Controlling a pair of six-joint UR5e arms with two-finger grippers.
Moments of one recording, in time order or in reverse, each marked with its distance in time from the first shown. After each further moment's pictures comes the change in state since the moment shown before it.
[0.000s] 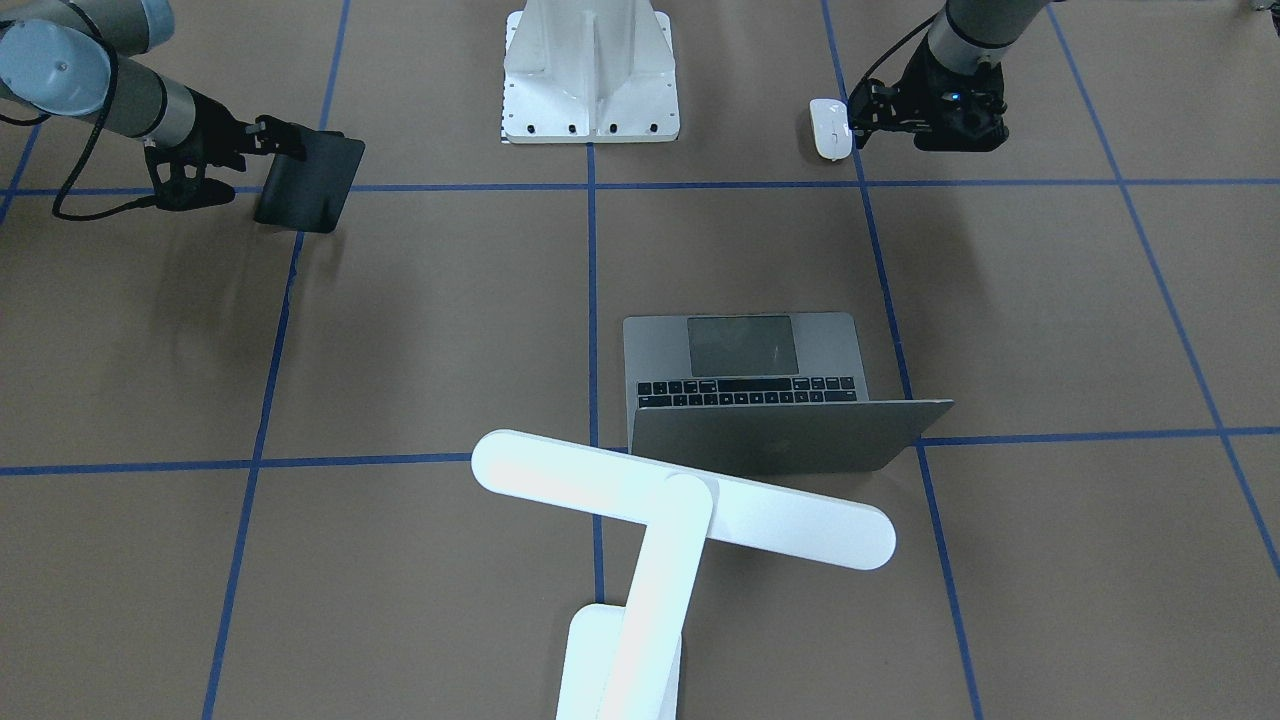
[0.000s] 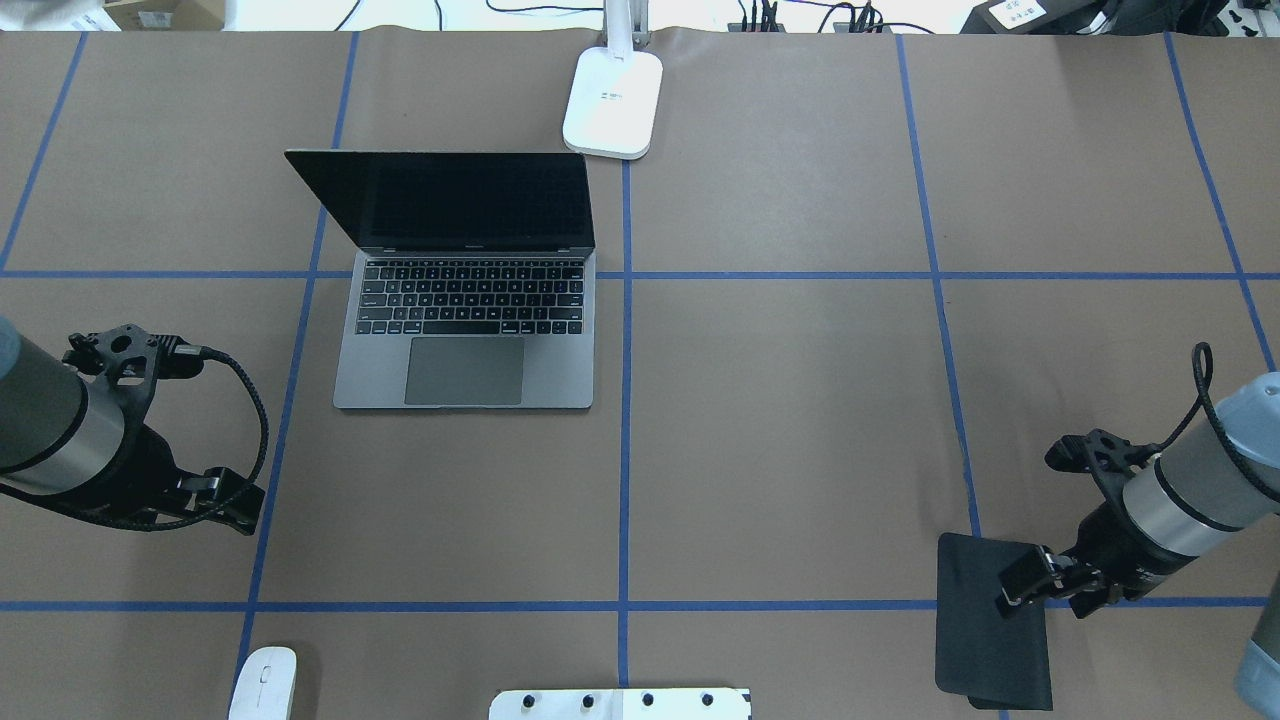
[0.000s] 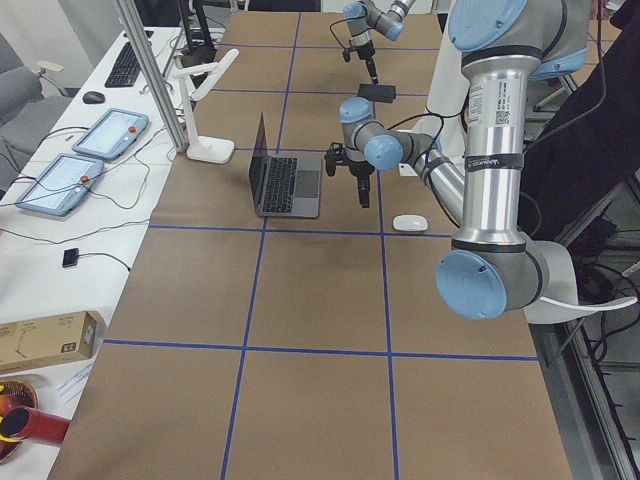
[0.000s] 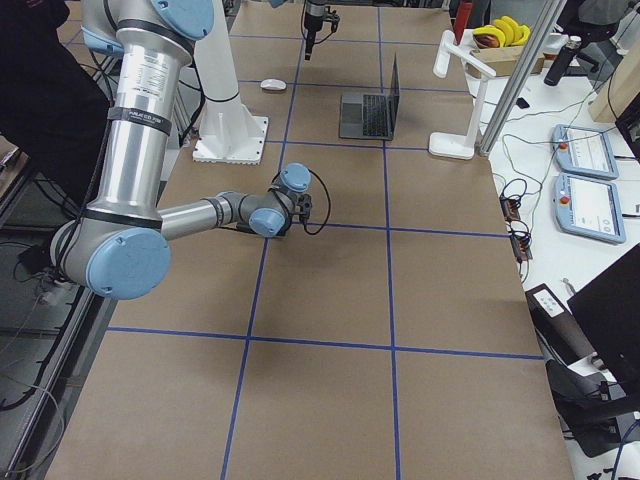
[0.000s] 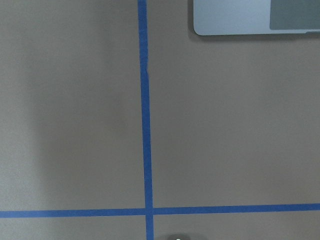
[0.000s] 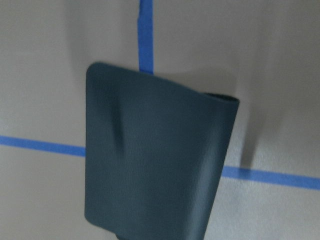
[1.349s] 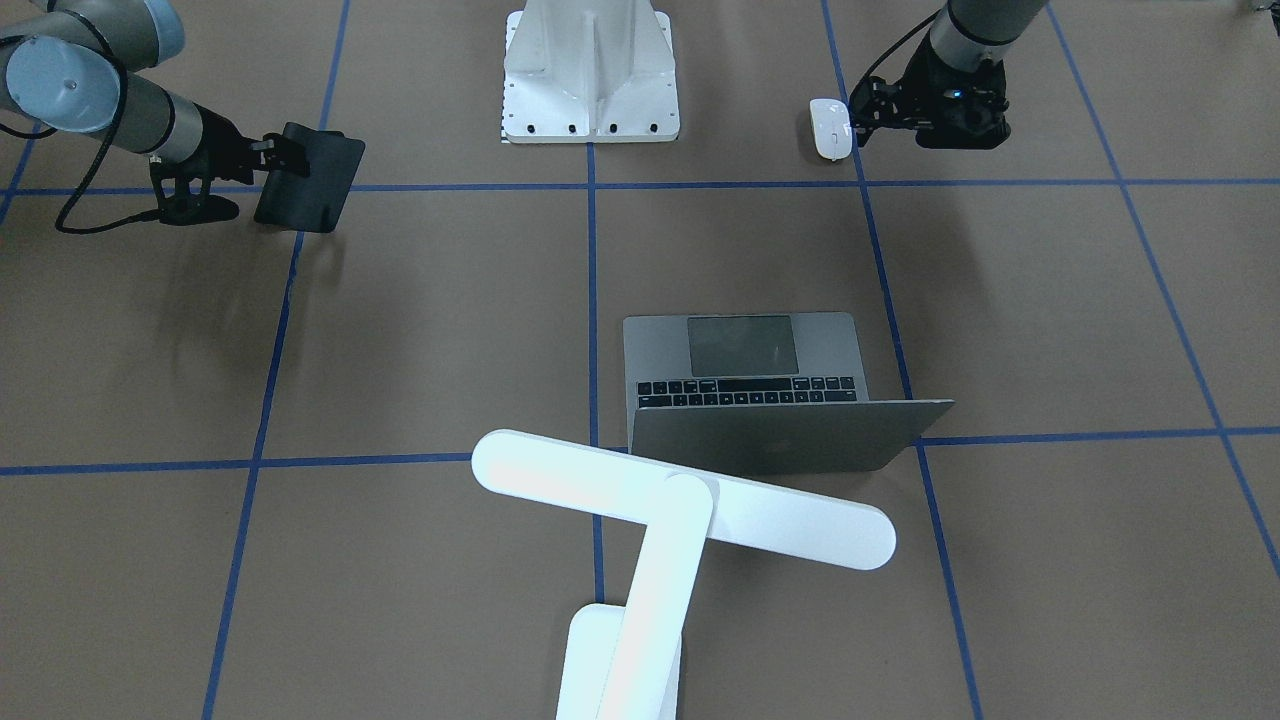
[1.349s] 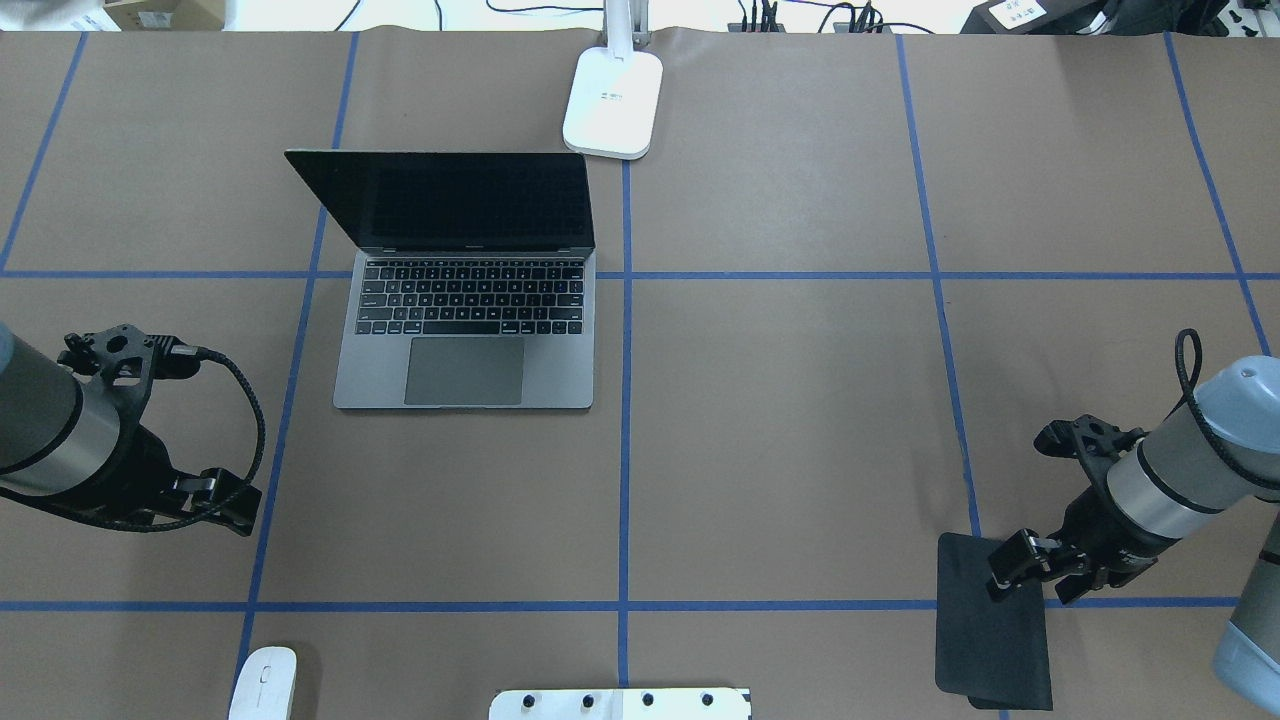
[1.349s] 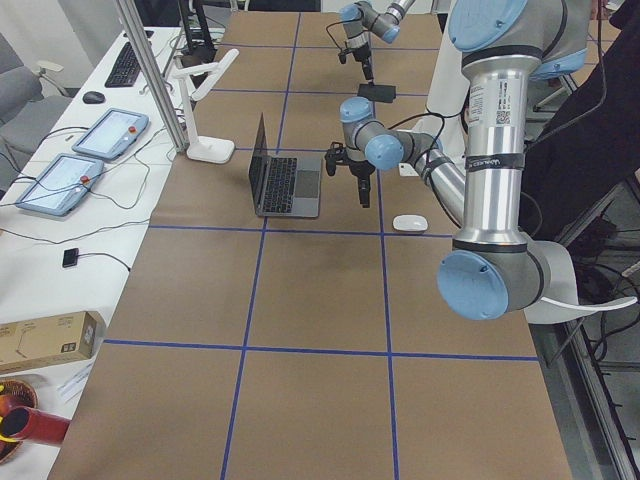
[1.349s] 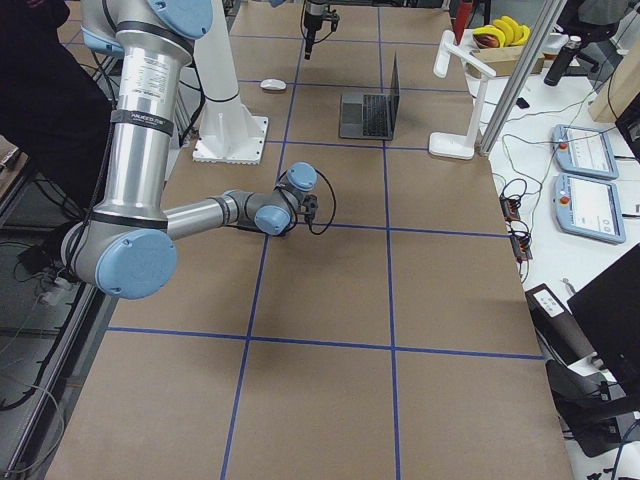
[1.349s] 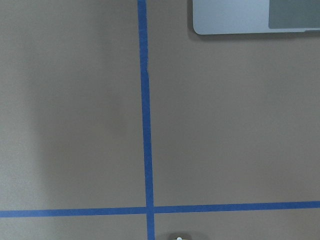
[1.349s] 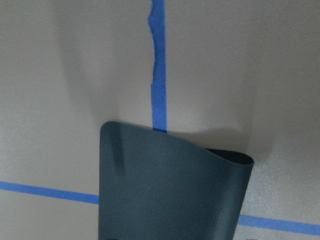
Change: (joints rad) left arm -0.001 0.005 -0.006 0.000 0.000 0.002; right arm 0.013 0.026 -0.012 -0.051 0.002 -0.002
